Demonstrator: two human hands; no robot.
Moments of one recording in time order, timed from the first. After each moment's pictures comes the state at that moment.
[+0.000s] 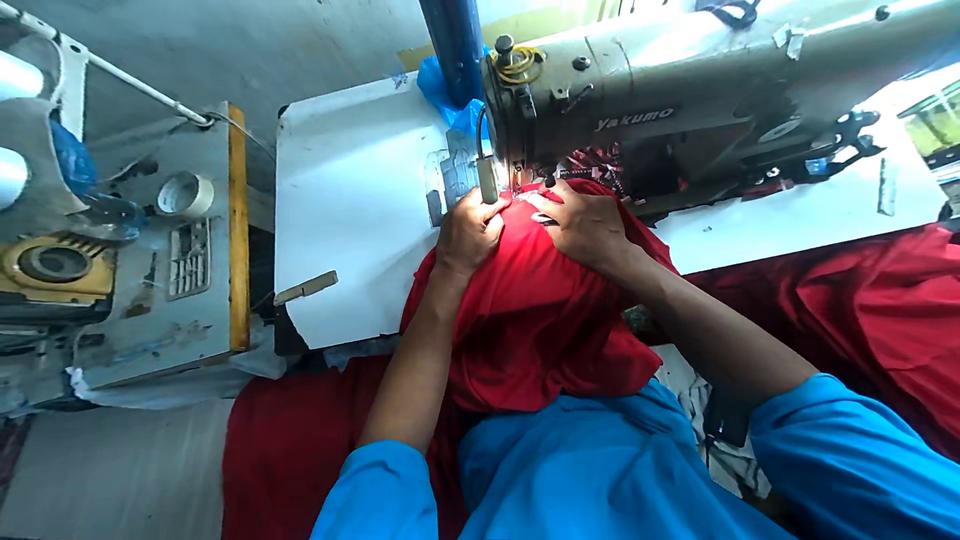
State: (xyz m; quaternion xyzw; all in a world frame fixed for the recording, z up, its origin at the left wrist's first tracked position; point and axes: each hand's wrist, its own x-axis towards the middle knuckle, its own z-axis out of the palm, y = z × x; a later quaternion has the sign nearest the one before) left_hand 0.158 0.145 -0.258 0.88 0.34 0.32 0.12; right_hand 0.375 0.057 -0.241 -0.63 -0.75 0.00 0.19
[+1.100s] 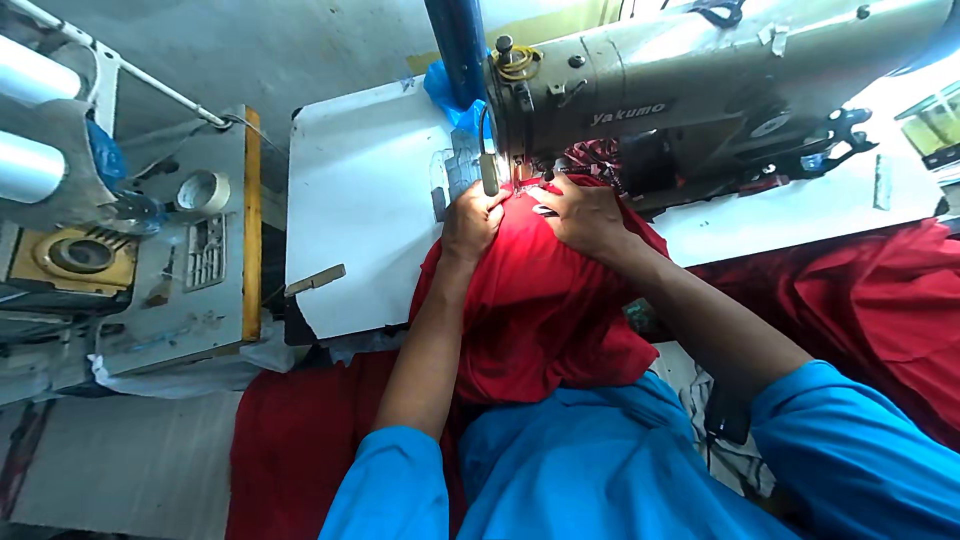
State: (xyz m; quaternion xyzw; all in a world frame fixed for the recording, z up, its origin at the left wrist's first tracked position) left_hand 0.163 0.151 -0.262 0.87 0.36 0.32 0.10; right_hand 0.379 0.061 -0.244 -0.63 -0.76 -0.02 0.19
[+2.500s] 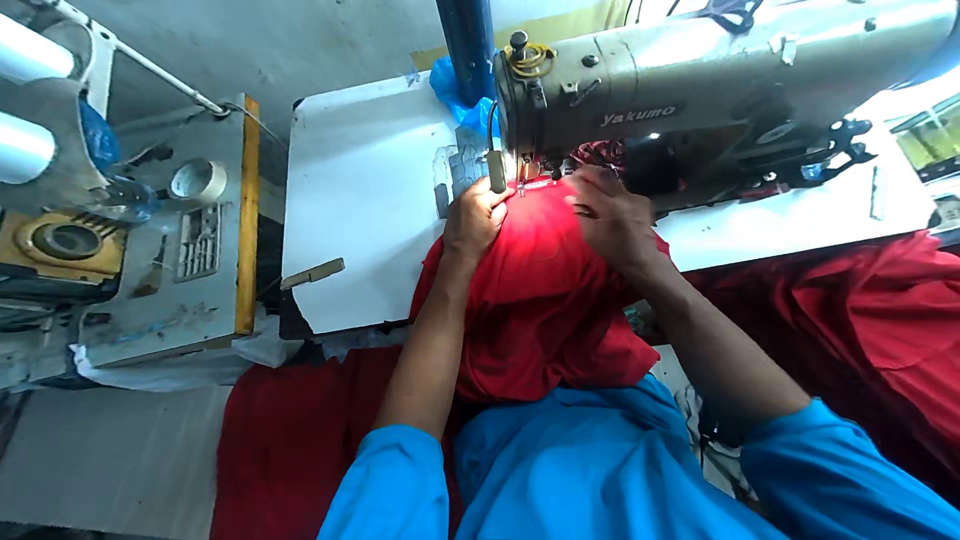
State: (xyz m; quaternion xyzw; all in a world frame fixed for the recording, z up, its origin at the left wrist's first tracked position) left_hand 0.162 0.153 -0.262 0.87 0.36 0.32 0.11; right_hand 0.396 0.028 -0.235 -0.64 -0.70 -0.05 0.31
